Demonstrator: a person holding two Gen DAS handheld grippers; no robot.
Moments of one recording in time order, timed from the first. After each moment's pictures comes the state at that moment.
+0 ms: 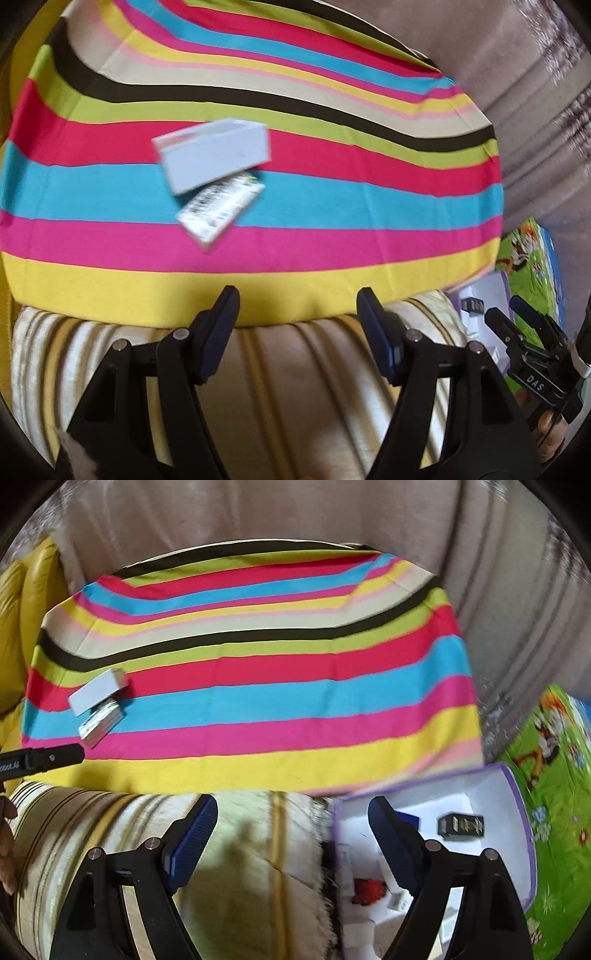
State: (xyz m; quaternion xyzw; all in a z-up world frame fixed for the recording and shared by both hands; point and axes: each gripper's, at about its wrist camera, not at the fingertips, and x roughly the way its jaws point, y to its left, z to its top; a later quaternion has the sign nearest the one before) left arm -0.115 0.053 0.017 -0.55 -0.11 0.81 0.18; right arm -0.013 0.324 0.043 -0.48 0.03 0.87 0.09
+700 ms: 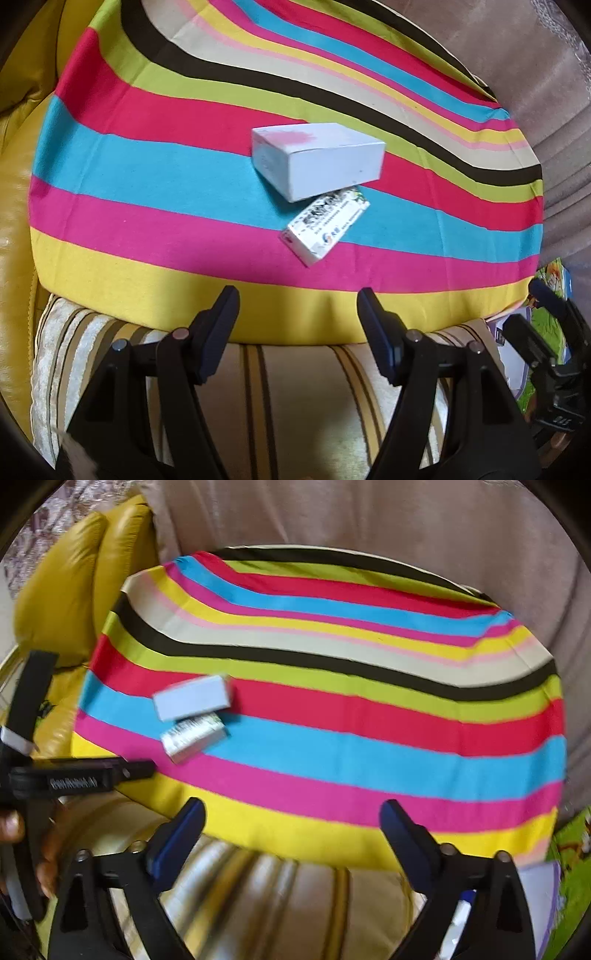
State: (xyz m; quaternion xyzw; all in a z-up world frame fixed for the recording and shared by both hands) left arm -0.134 0.002 -0.007 -0.56 -0.14 0.81 0.10; right arm -0.089 0.229 0.048 -0.47 -0.02 0.88 -0.06
